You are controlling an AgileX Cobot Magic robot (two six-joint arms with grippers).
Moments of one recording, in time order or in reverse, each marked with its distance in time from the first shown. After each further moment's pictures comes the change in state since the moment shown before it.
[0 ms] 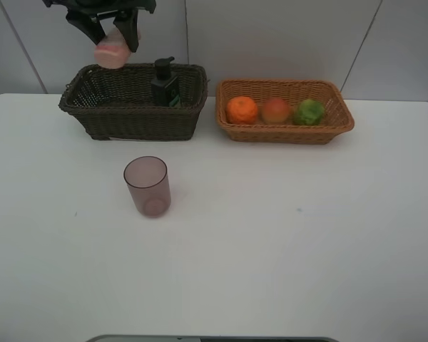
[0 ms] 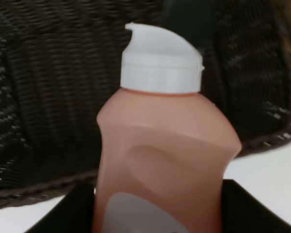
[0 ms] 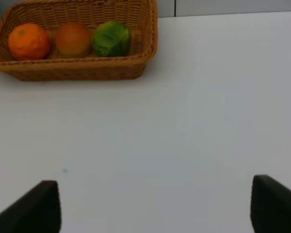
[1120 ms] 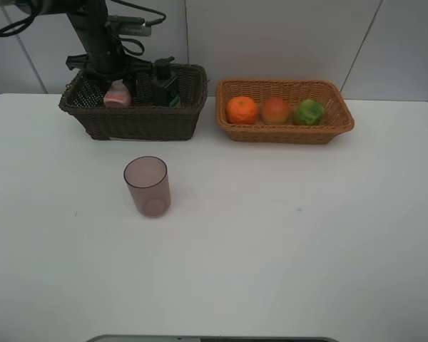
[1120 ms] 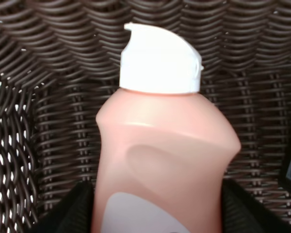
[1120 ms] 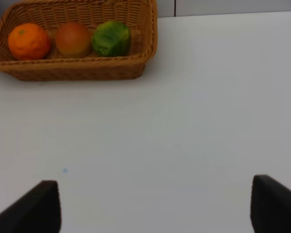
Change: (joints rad) left arm 0.077 0.288 0.011 0.061 -0.307 -0.038; right arm 0.000 0.000 0.000 0.000 0.000 0.000
